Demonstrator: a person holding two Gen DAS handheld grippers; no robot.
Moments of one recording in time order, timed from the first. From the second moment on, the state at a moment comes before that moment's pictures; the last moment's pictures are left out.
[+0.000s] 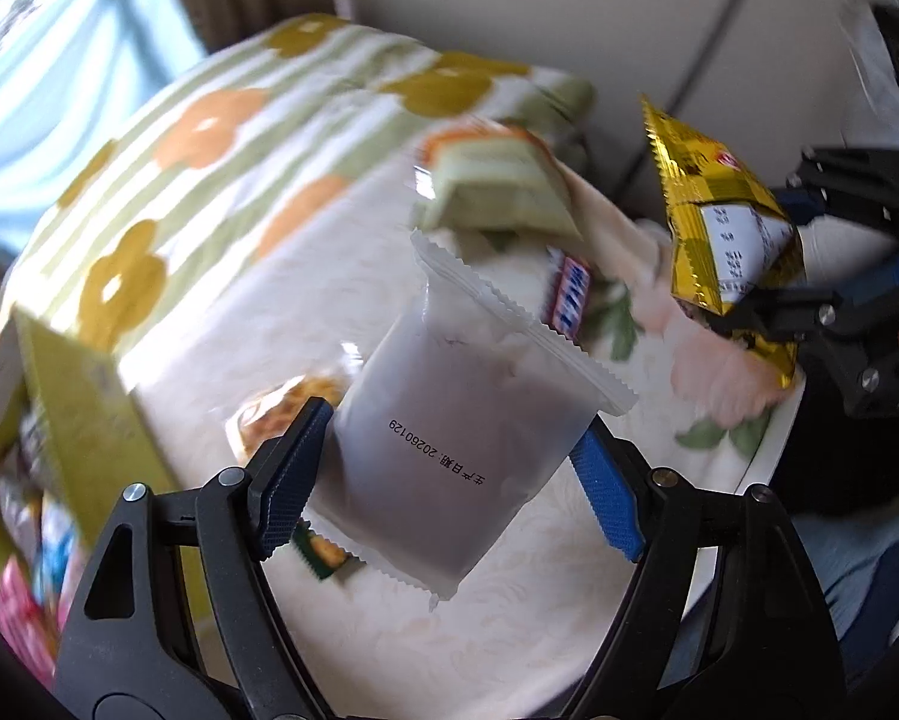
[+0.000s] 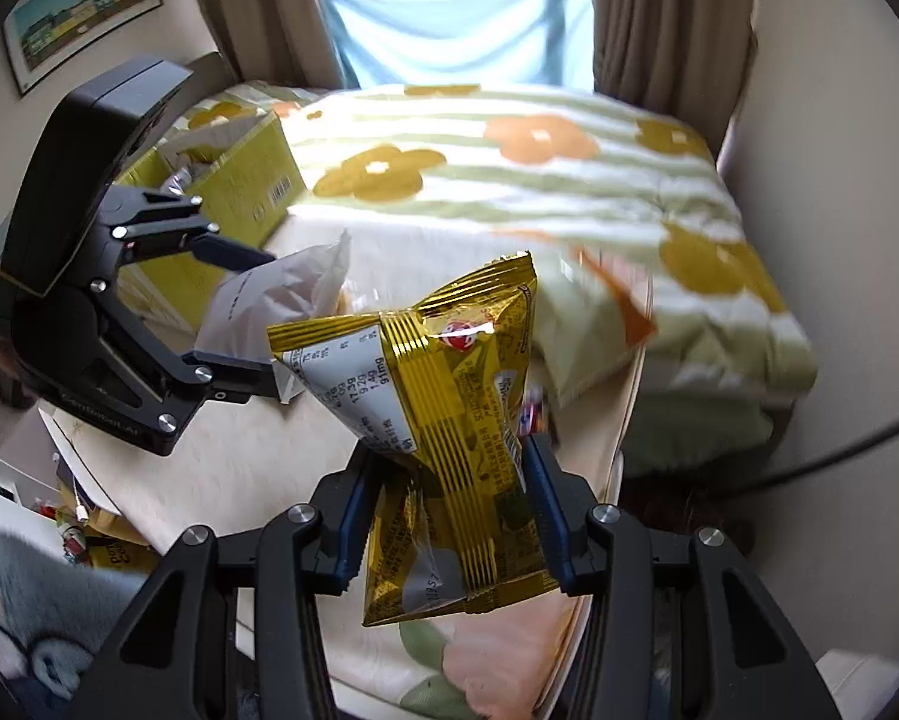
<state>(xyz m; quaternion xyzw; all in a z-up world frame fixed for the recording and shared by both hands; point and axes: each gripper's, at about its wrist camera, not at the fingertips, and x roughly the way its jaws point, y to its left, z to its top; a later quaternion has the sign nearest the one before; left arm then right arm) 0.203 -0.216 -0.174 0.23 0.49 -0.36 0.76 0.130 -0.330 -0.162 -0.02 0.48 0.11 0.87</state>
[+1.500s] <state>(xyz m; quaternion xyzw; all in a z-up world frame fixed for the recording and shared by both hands) 0.381 0.130 -0.155 0.04 0.53 -0.17 0.83 0.322 -0.041 -0.125 0.04 0.49 0.20 0.85</state>
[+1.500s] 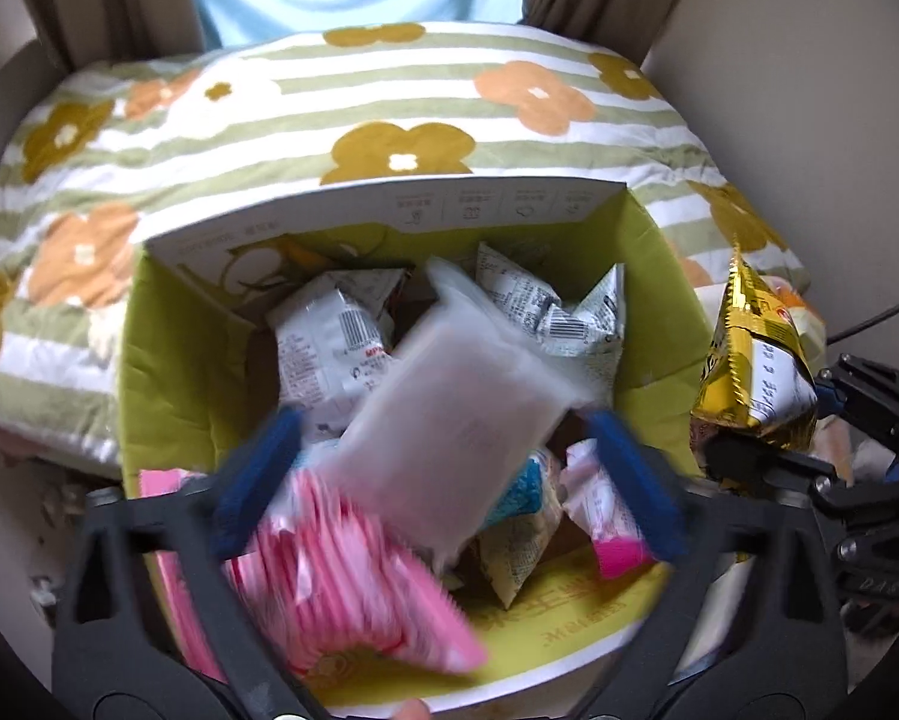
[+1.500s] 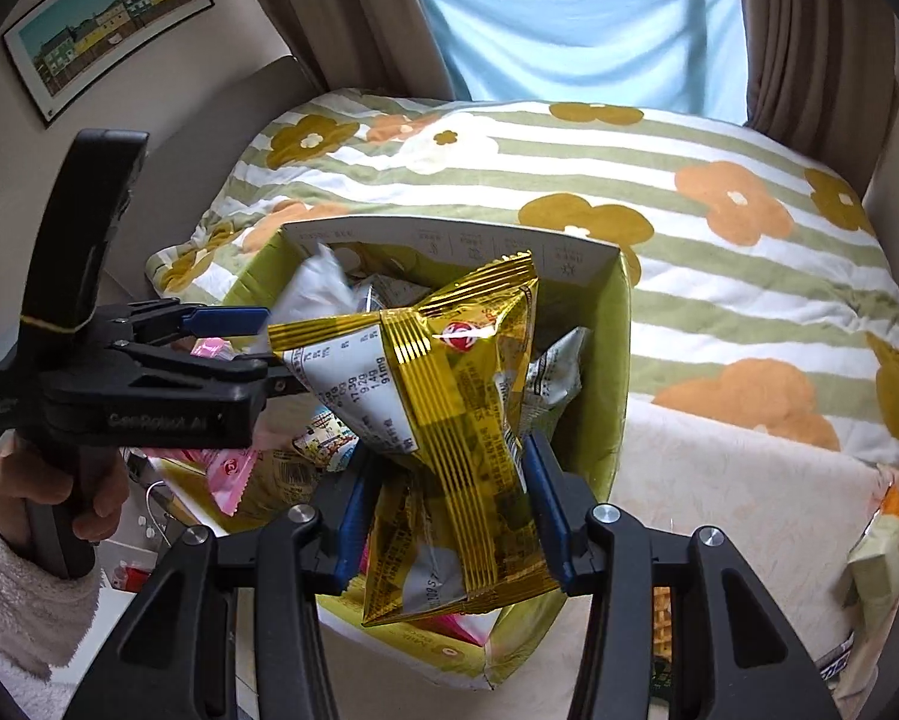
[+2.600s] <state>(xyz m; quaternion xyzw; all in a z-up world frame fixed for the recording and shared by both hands) 0.321 0.158 -0.143 0.02 0.51 -0.10 0.85 0.332 -0.042 -0.136 0.10 0.49 0.22 0.84</state>
